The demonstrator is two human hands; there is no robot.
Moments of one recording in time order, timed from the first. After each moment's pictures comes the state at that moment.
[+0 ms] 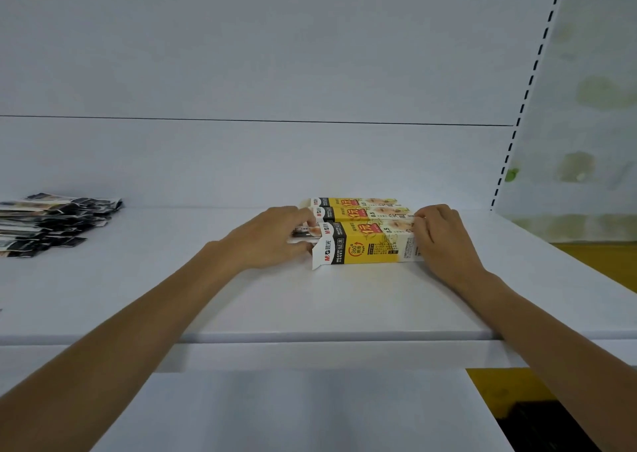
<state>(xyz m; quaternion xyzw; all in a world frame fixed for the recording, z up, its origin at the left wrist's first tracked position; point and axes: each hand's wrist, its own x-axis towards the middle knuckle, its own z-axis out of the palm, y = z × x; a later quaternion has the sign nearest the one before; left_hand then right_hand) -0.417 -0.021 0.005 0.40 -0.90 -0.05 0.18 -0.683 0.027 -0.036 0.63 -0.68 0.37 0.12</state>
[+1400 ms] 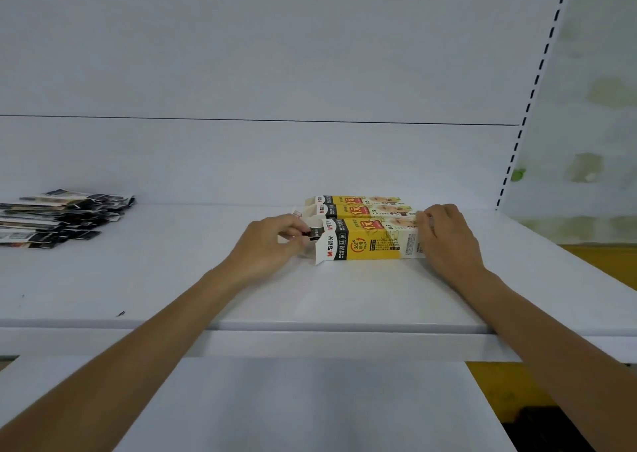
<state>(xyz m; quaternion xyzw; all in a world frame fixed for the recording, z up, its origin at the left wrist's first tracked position) -0.410 0.004 -0.014 0.45 -0.80 -0.19 0.34 -0.683 0.034 -0.035 0.60 -0.71 0.35 0.11</state>
